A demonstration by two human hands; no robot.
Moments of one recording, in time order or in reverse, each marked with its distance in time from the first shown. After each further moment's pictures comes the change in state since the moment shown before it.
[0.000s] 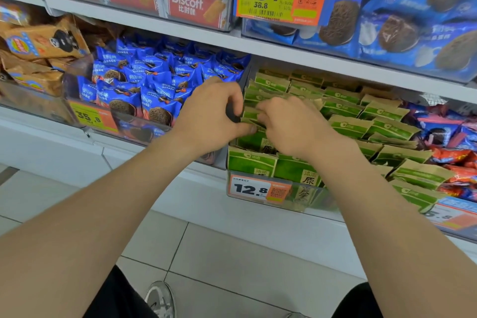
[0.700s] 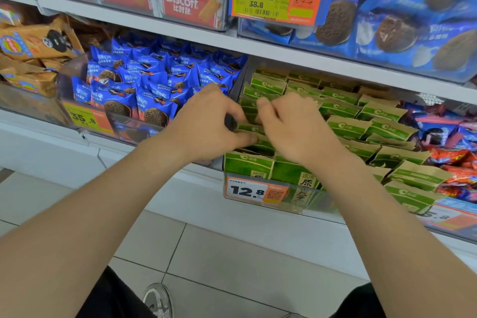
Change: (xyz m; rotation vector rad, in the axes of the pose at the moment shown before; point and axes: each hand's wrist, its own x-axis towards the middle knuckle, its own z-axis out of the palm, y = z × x) left_hand -0.010 0.014 -0.014 0.057 -0.203 0.012; right_hand -0.016 -0.004 -0.001 0.417 0.183 0.133
